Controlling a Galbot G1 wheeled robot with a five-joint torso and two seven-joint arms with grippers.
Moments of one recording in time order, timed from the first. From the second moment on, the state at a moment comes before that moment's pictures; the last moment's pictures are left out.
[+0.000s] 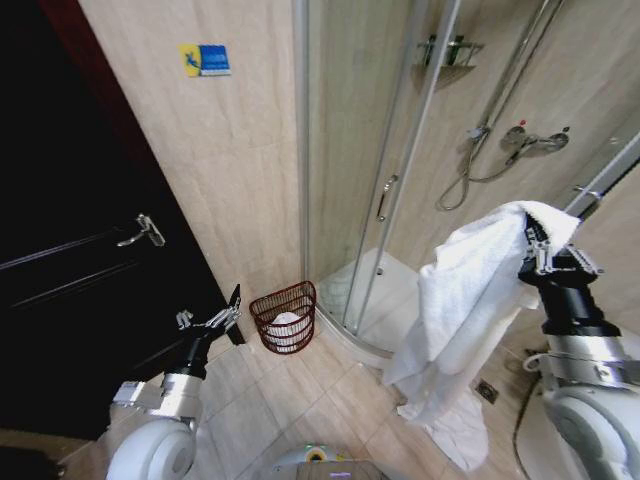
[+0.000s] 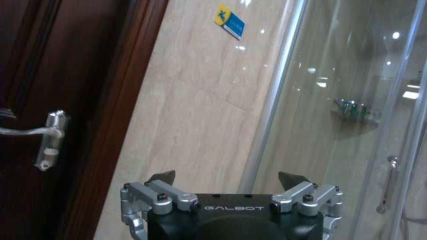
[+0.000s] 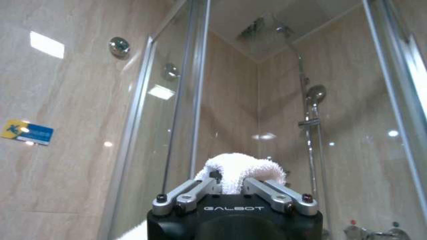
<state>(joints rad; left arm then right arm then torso) 1.72 -1.38 -0.65 -2.40 -0.51 0.00 0.05 -1.72 1.10 1.12 2.50 0.65 0.16 0.10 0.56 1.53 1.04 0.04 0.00</state>
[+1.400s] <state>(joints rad) 1.72 -1.38 -0.65 -2.40 -0.51 0.00 0.05 -1.70 1.07 1.08 2.50 0.69 0.18 0.00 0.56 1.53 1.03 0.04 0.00</state>
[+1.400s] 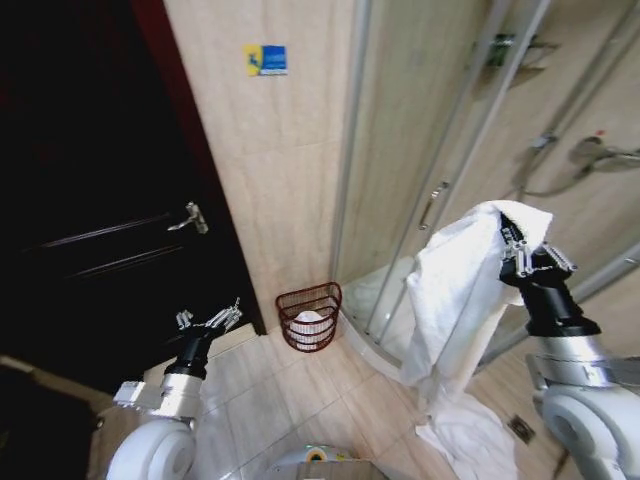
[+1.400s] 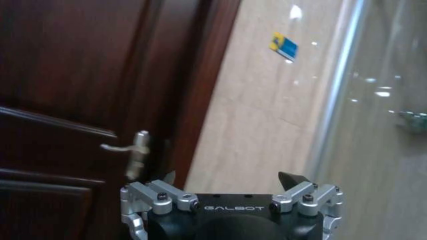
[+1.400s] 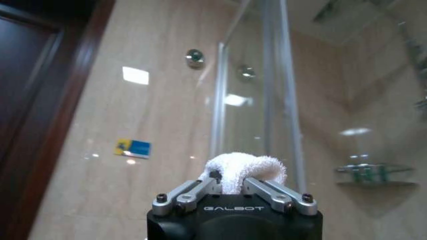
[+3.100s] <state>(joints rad) 1.72 -1.38 -0.65 -2.40 -0.51 0.00 0.05 -1.39 0.69 1.09 2.32 0.88 0.19 -0.03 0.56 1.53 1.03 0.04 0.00</state>
